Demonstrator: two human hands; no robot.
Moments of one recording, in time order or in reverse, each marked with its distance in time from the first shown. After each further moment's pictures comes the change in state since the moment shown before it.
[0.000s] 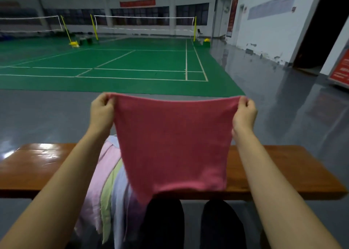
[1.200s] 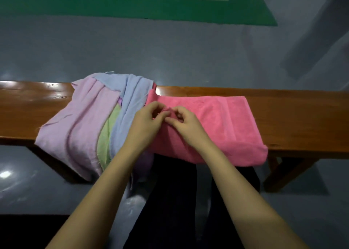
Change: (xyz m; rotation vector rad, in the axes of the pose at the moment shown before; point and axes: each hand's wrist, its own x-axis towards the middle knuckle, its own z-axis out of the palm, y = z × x) left_hand -0.113 -0.138 0.067 0.314 -0.449 -0.116; right_hand -0.135 0.186 0.071 -0.207 -0.970 0.100
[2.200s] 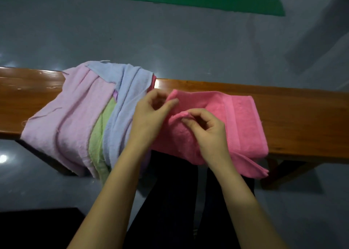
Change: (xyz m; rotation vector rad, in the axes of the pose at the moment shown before) left_hand 0.013 0.013 0.011 -0.386 0.109 -0.135; right_hand -0.029 -0.013 -0.016 0.159 0.241 -0.128
